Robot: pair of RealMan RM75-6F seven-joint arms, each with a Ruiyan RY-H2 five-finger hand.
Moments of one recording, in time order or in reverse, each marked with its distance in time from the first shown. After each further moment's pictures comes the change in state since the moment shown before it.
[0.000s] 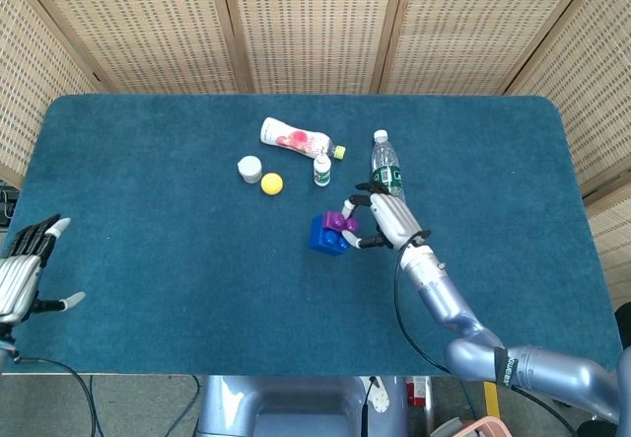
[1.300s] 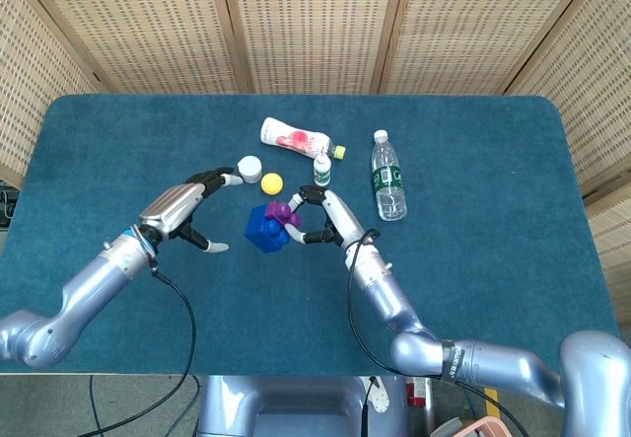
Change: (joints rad) left arm -0.674 0.016 -0.177 -0.174 -0.563 -0.591 0.022; right arm 0.099 -0.211 0.154 0.010 0.222 -0.012 0.094
